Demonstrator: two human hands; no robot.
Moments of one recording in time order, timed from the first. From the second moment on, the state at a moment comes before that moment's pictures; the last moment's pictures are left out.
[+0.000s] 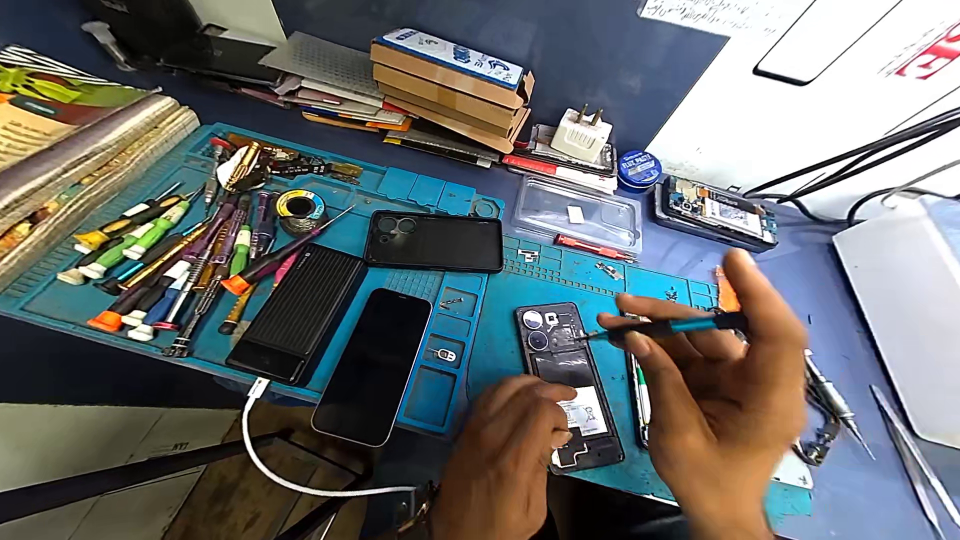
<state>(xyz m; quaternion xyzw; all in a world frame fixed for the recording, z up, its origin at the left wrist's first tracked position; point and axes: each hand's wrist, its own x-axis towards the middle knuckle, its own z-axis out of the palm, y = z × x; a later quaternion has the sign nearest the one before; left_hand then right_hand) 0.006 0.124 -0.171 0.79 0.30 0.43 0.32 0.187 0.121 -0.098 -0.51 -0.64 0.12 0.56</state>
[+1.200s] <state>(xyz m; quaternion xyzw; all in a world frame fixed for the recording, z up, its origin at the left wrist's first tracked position) 0.008 0.125 -0.179 0.83 0.29 0.40 0.26 0.188 0.186 -0.099 -0.57 -0.73 0.12 0.36</state>
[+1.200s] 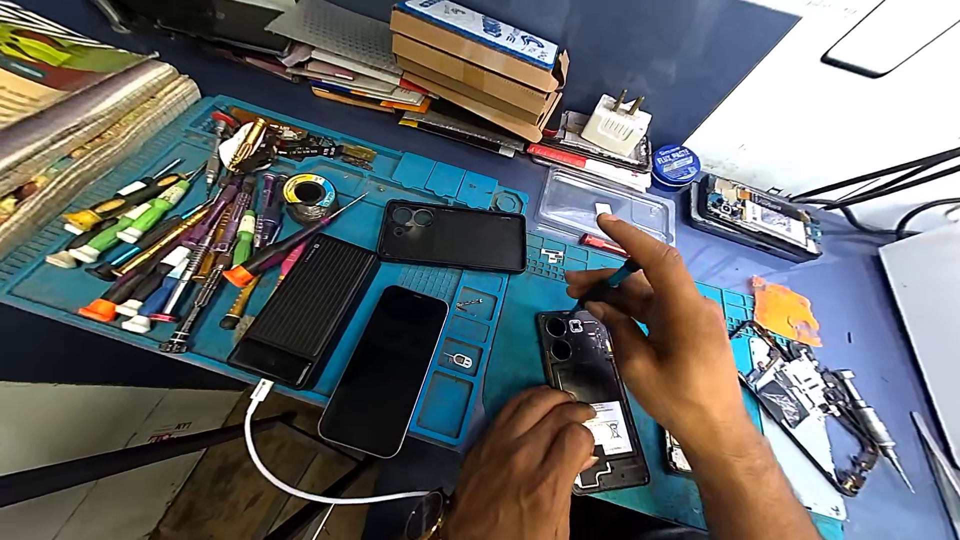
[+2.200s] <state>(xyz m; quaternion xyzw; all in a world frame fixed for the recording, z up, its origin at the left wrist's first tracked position) 0.008 0.126 -0.178 0.82 0.29 0.40 0.28 0.181 0.188 -0.098 -0.59 -0.72 0.11 0.35</state>
